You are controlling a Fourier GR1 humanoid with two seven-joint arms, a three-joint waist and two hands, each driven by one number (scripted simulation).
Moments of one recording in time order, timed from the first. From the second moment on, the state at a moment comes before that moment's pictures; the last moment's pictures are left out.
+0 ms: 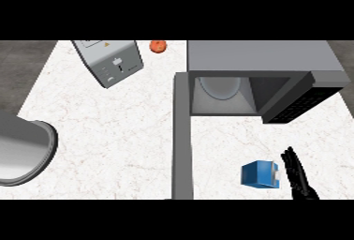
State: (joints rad) left arm 0.34 0.12 0.58 -2.26 0.60 -0.46 0.16; right arm 0.34 -0.16 0.10 -1.48 0.01 -0.07 -0.61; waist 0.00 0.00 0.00
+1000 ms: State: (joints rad) left arm 0.31 0.12 0.67 -2.23 0.66 -0.53 0.20; right arm 0.04 -0.14 -0.01 -0.93 0.08 -0.04 -0.91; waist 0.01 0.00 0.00
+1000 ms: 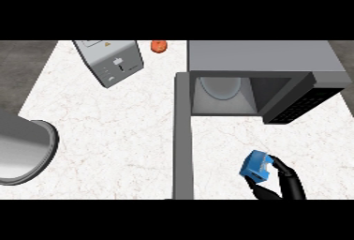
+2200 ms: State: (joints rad) left arm 0.29 0.13 0.73 -2.22 0.71 -0.55 0.25; right arm -0.24 -0.10 -0.07 -0.80 0.03 0.03 -0.93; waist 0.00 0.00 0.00
